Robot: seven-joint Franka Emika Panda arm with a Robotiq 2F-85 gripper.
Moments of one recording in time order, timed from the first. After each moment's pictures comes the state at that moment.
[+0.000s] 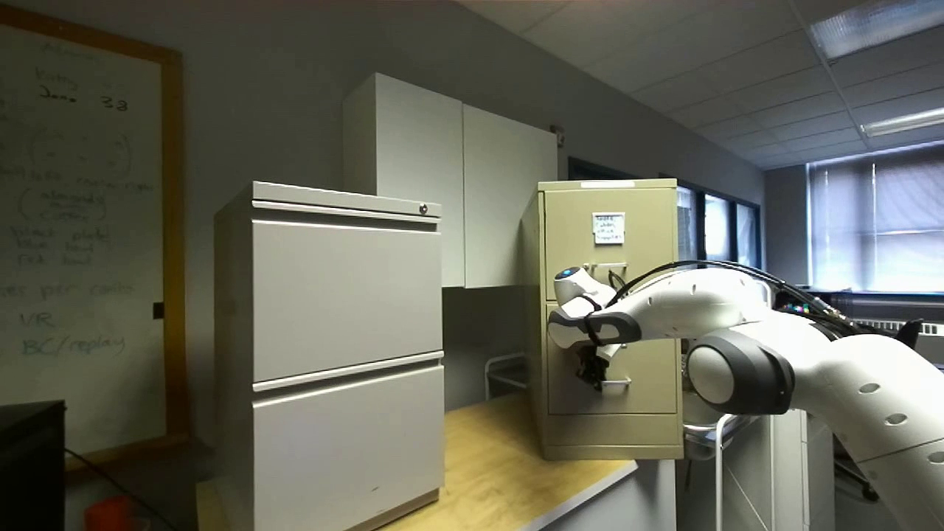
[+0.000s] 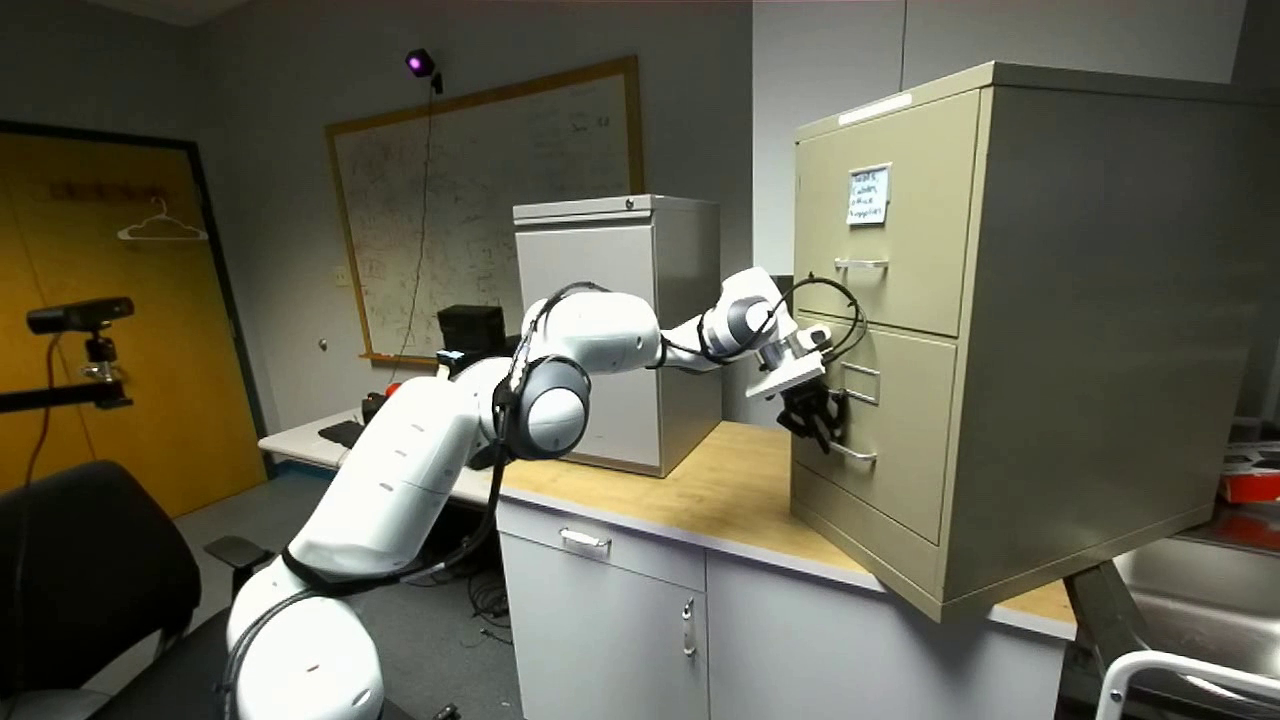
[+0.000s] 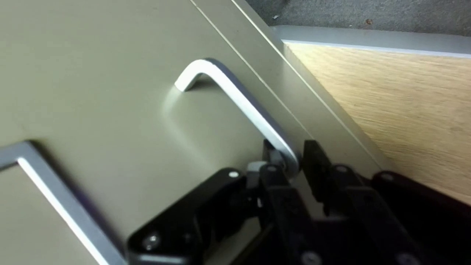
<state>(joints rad) -0.26 0.66 -0.09 -1.02 -0.41 1.93 -0.32</state>
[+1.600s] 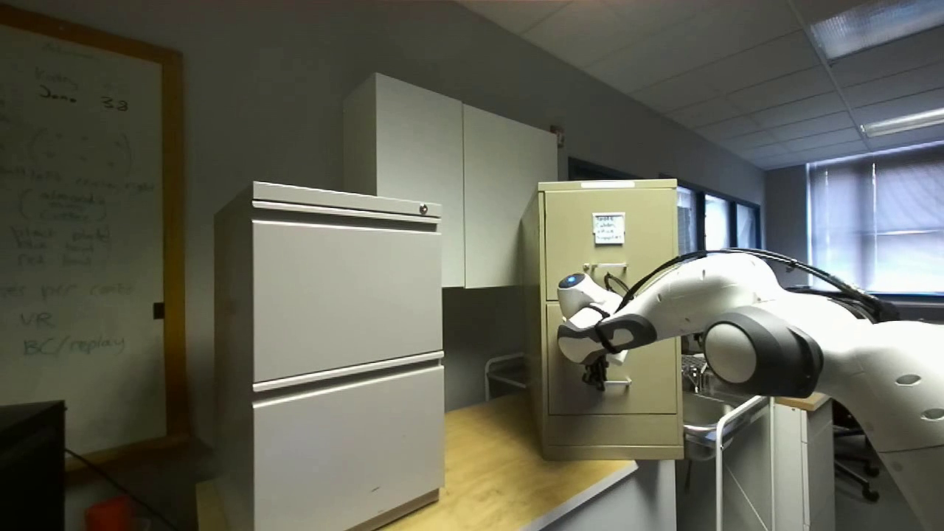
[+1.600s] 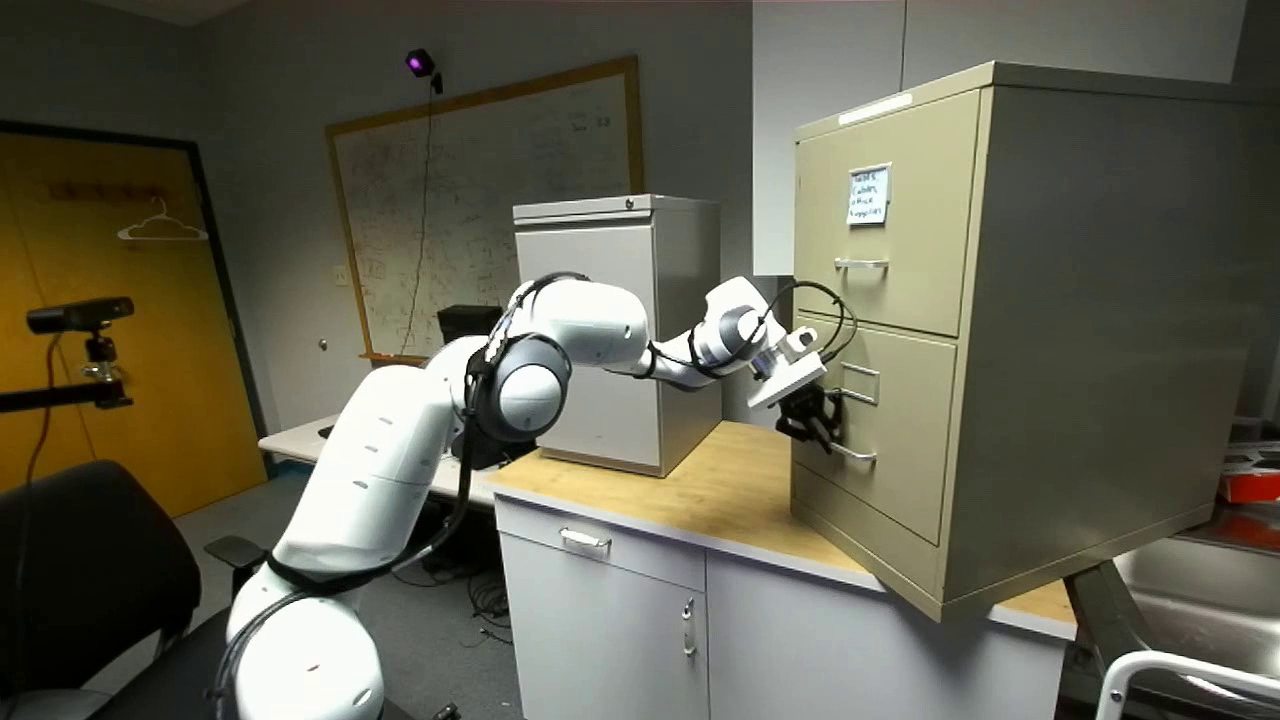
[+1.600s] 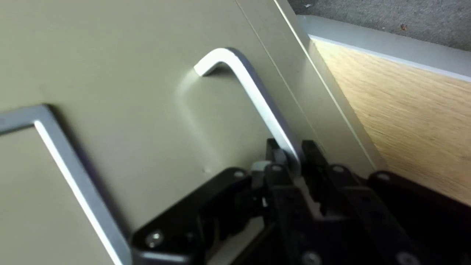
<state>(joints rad) -0.25 0.53 -0.09 -1.27 -0.51 2.14 -0.39</state>
